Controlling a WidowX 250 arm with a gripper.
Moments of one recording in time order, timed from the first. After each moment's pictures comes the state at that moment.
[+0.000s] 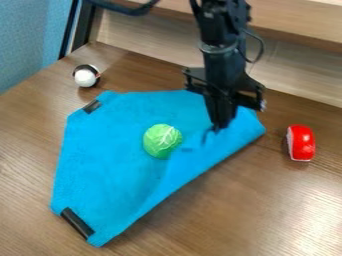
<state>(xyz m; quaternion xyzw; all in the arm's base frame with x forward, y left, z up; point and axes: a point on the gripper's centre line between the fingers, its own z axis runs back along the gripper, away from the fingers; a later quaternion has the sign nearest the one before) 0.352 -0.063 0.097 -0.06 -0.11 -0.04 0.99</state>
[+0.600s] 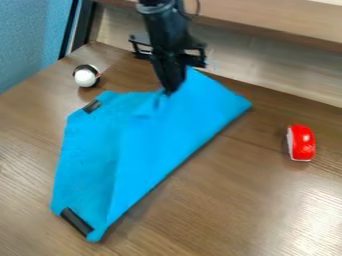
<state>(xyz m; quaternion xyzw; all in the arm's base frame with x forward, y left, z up) 0.349 0.010 0.126 -0.05 -0.14 0.03 0.99</state>
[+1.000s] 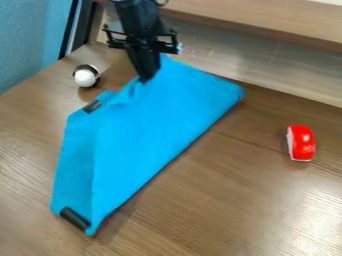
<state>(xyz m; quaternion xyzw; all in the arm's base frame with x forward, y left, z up) 0.349 0.051 0.133 -0.05 -0.14 0.06 0.99</state>
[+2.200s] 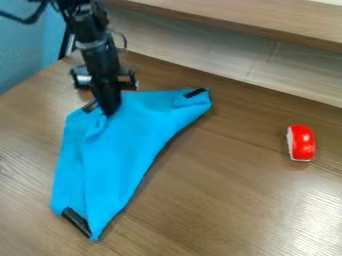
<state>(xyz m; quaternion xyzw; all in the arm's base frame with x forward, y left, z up) 0.334 0.117 0.053 -0.06 -0.06 0.14 0.99</state>
